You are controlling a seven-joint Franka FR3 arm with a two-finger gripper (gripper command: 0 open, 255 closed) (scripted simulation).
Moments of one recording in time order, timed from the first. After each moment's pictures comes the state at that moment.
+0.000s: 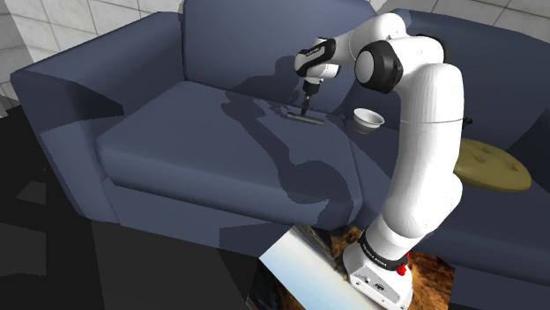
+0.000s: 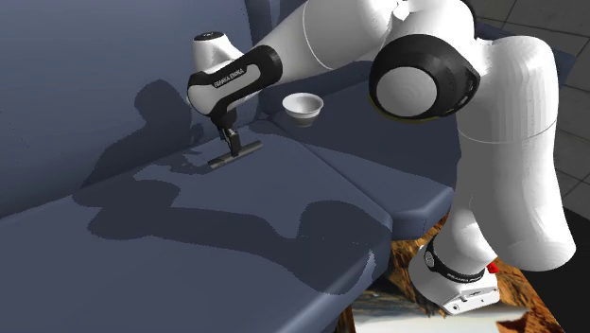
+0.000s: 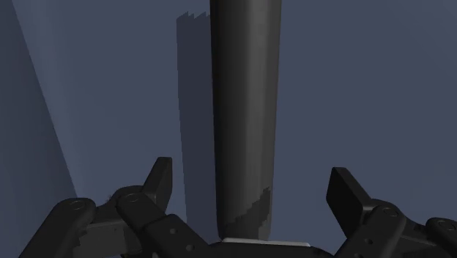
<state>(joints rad) -0.19 0.50 -0.41 -1.65 0.20 2.19 -1.19</state>
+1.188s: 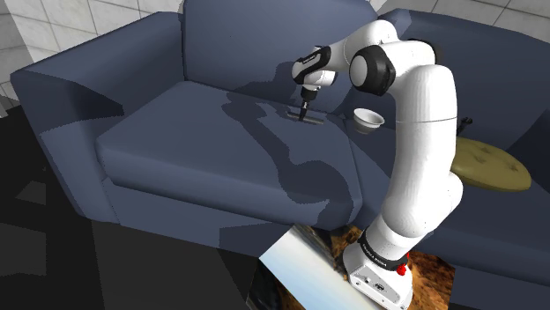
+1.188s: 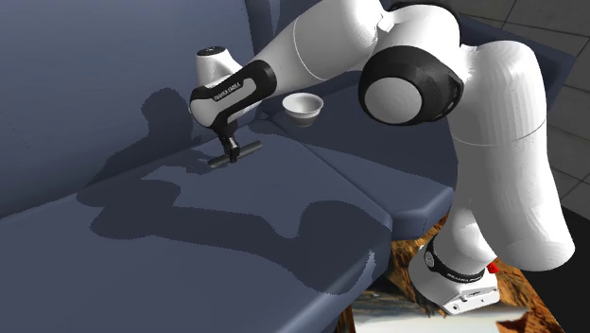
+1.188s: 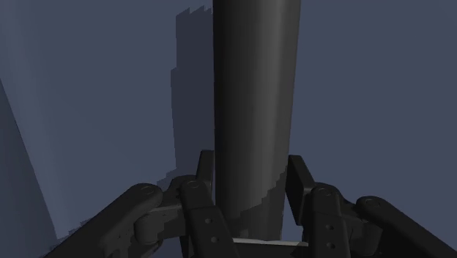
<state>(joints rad) -0.20 0.55 -0.40 -1.66 0.22 2.24 -1.21</state>
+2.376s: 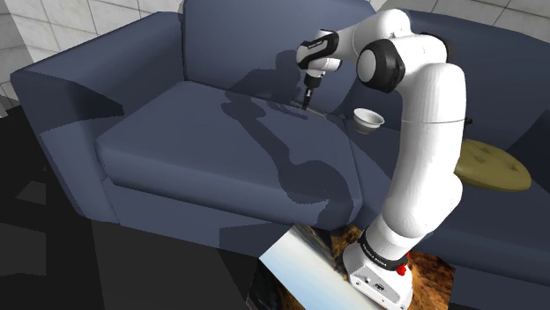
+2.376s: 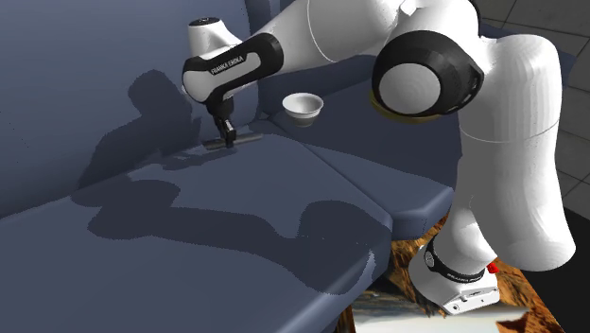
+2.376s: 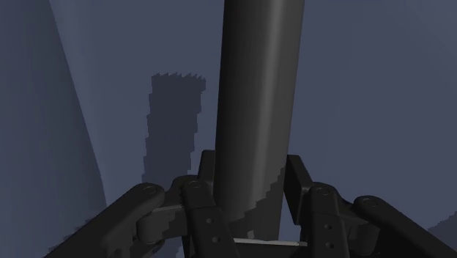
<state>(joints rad) -0.19 0.48 -0.42 -1.60 0.19 2.12 -1.19</state>
